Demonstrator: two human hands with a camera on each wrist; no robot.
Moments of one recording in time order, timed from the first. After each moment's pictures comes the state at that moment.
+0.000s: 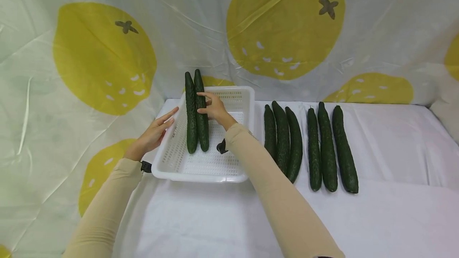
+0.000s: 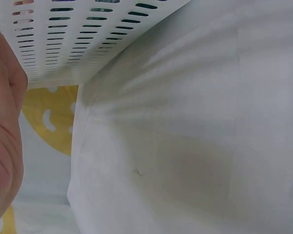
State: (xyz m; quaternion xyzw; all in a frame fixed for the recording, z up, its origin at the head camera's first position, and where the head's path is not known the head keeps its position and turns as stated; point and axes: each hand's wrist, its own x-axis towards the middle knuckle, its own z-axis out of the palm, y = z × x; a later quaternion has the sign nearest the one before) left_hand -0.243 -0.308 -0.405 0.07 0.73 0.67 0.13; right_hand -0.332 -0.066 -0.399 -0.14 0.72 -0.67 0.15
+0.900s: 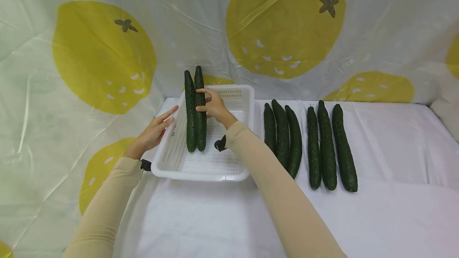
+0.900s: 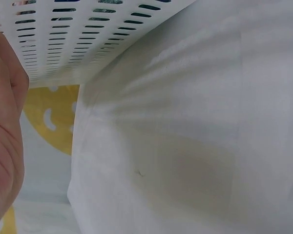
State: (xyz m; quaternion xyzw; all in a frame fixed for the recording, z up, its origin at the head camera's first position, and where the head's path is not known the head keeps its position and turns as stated) left_hand -0.242 -0.307 -0.403 0.08 0.74 0.66 0.12; right_hand -0.328 -0.063 -0.389 -0.14 0.70 -0.69 0.14
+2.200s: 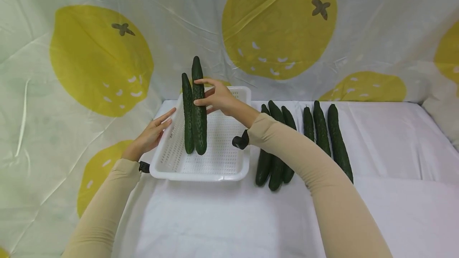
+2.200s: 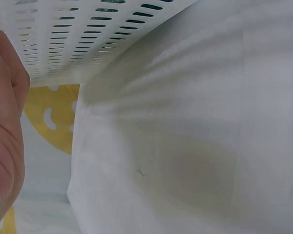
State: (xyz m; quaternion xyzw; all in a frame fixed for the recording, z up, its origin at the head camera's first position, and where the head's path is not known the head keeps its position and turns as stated) left_hand -0.242 -0.308 -0.403 0.09 0.71 0.69 0.15; right_hand -0.293 -0.008 -0.312 -0.18 0.68 -0.69 0.20
